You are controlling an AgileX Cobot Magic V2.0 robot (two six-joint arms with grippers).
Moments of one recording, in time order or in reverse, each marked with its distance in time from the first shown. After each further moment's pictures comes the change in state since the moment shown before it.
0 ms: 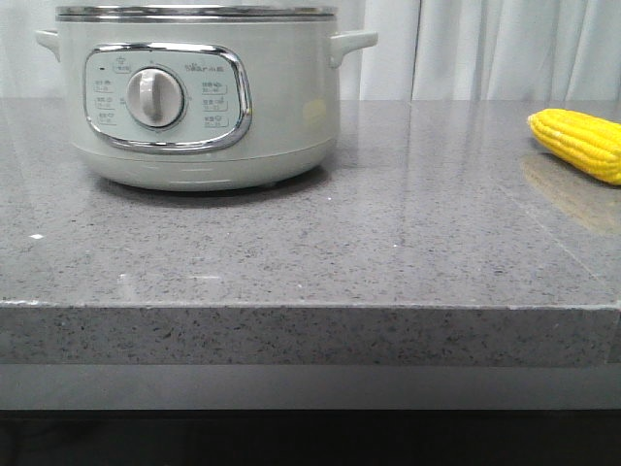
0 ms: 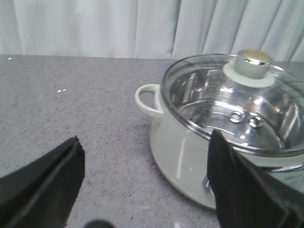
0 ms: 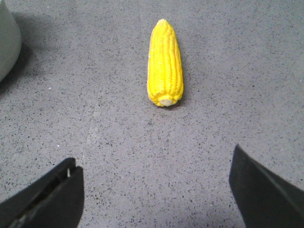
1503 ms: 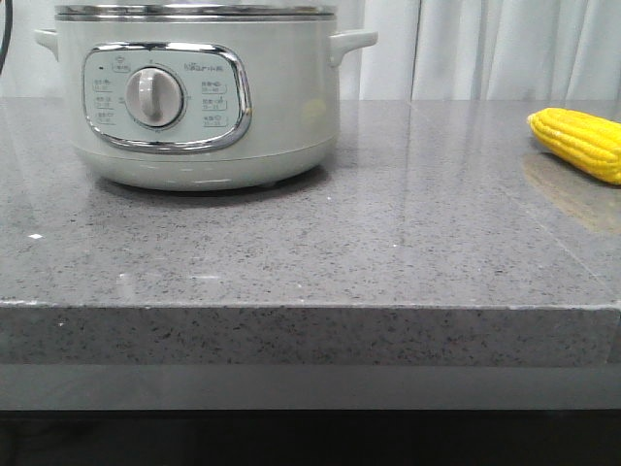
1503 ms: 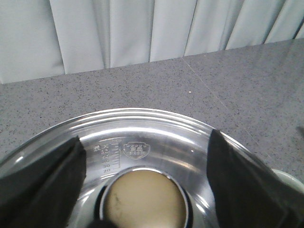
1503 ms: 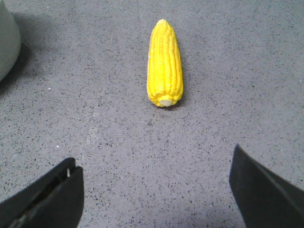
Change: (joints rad) left arm -0.254 0.910 -0.724 -0.003 -0.088 0.002; right arm 0.000 0.000 0.000 -0.001 0.000 0.000
